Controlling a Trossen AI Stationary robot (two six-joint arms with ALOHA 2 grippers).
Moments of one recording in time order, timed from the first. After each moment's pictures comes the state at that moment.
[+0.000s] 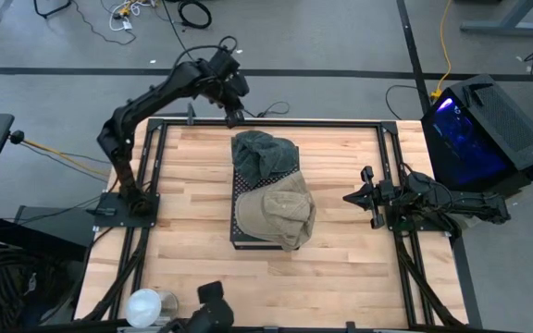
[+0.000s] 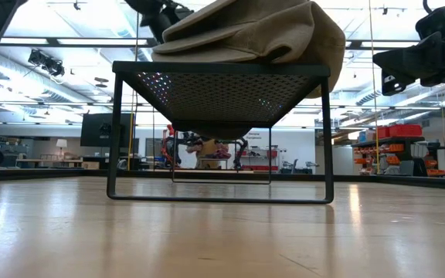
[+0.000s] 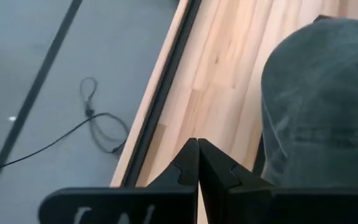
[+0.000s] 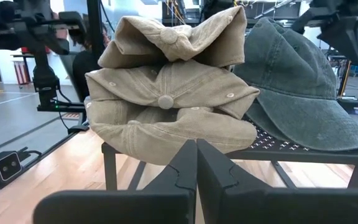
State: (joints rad) left arm 0.72 1.80 1.84 -1.00 0.12 0.39; right arm -0.06 0.00 0.02 0.04 -0.17 -0.01
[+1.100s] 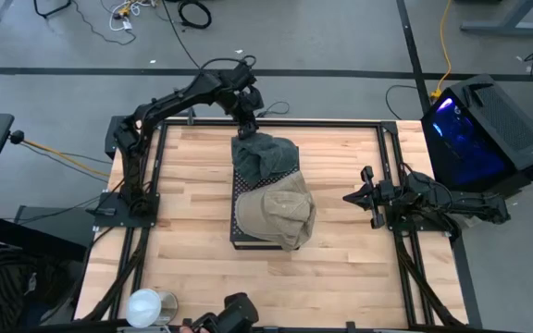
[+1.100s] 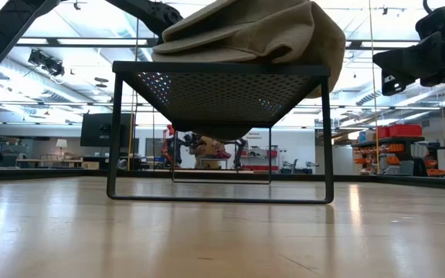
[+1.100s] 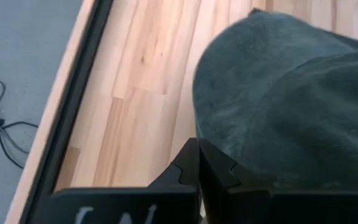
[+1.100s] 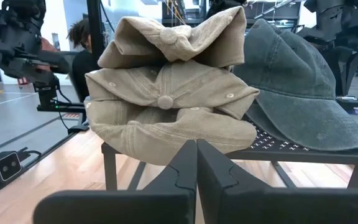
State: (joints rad) left arm 0.67 1.94 1.82 -0.96 0.36 0.35; right arm -0.06 0.00 0.02 0.04 -0.17 -0.01
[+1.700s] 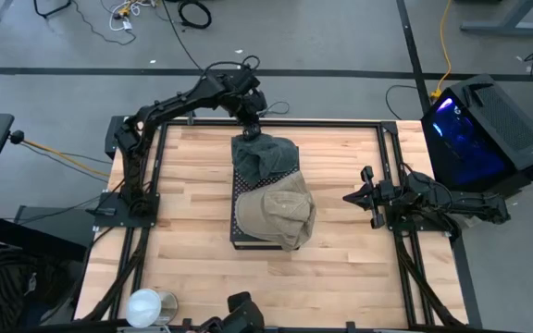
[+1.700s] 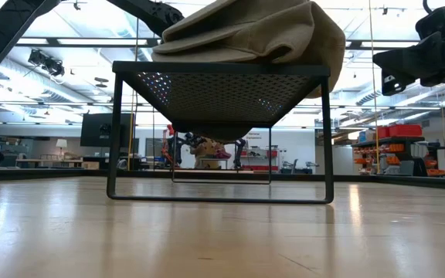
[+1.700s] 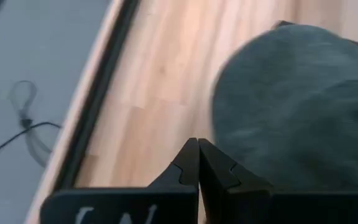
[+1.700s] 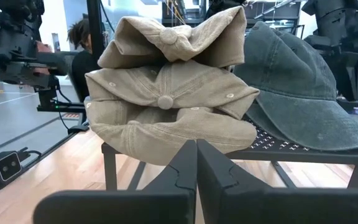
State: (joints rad) left arm 0.64 1.94 1.79 -0.86 0.26 0.30; right arm -0.06 0.00 0.02 0.04 -0.17 -0.01
